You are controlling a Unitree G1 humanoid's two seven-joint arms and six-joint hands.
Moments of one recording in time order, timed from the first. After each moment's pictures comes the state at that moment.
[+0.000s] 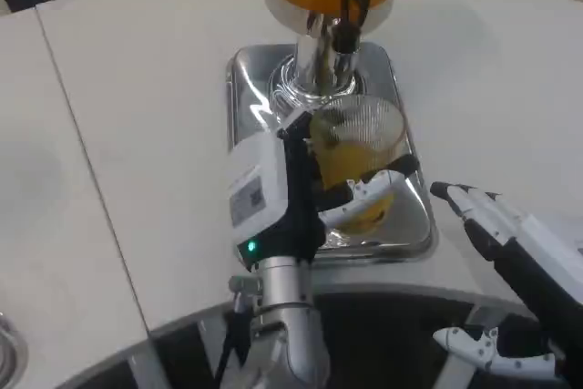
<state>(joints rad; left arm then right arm) -0.72 -0.06 -0.32 0.80 0.59 -0.16 0.86 0.12 -0.37 -0.06 -0.87 -0.83 0.21 0.63</state>
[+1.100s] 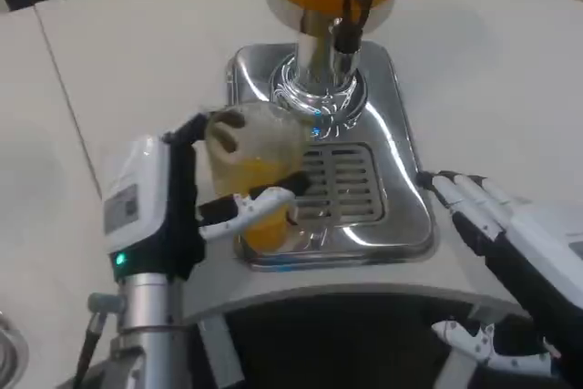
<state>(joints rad) -0.41 0.26 -0.21 0.30 0.59 -0.16 0.62 0.12 -0.44 -0.07 -0.82 -0.80 0.09 0.53</state>
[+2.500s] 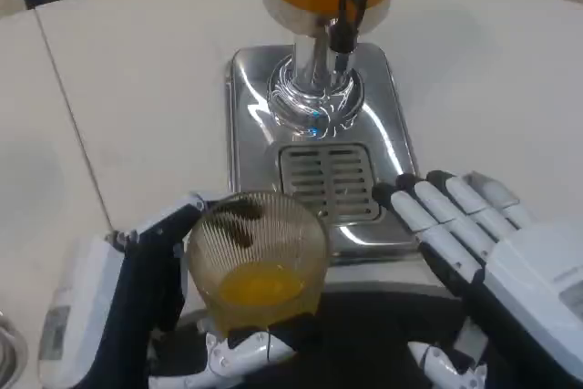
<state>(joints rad) 0.27 0.26 -0.05 -0.44 0.52 -0.40 0.27 0.32 -0.44 -0.12 -0.92 -0.83 -0.21 0.34</state>
